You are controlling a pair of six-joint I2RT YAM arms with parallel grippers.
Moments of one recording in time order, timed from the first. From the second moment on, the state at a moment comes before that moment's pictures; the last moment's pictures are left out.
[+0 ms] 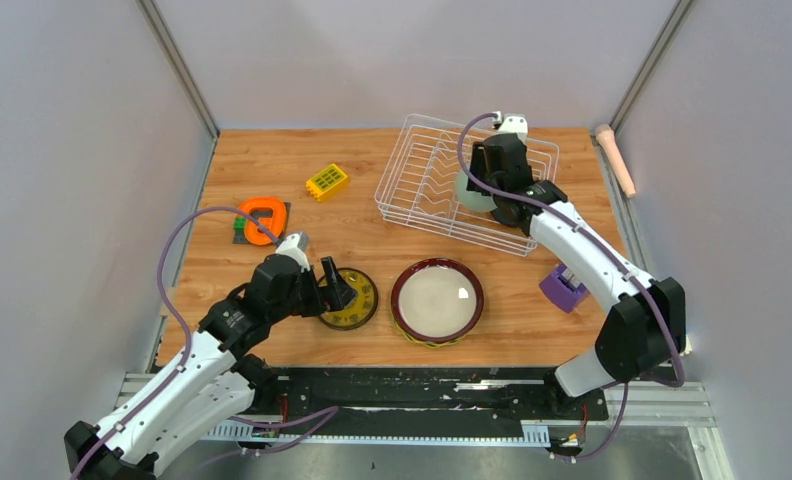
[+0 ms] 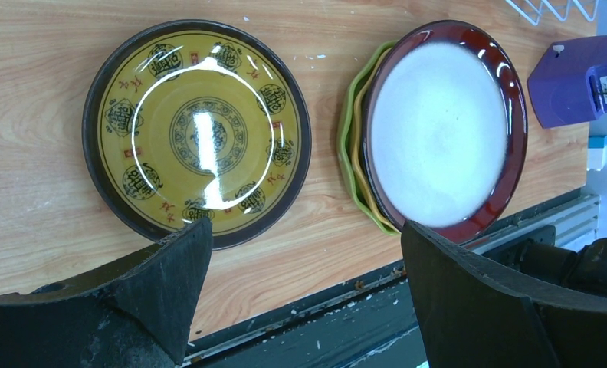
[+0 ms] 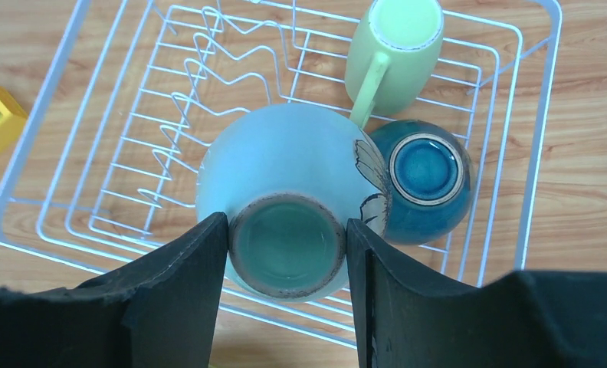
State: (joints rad) left arm -0.61 0.65 0.56 -0.56 0.00 -0.75; right arm 0.45 1.51 1.32 -0.37 0.41 0.27
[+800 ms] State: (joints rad) left arm -0.61 0.73 0.64 -0.43 0.05 -0.74; right arm 0.31 1.00 0.87 0.06 -0.17 0.92
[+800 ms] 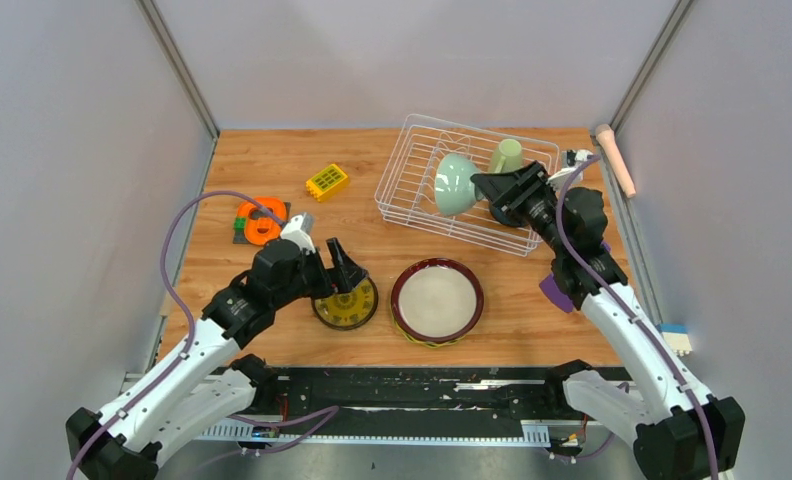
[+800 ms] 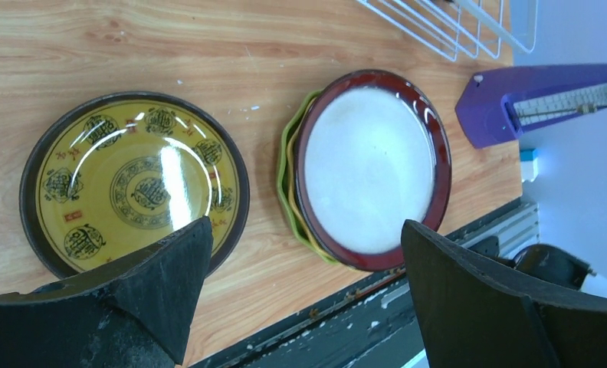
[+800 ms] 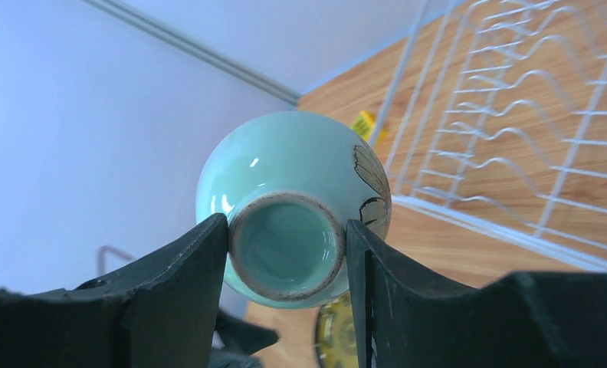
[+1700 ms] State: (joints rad) left arm -0.61 1.11 0.71 0.35 0.44 -1.03; right arm 0.44 0.97 0.59 0.64 -0.61 1.54
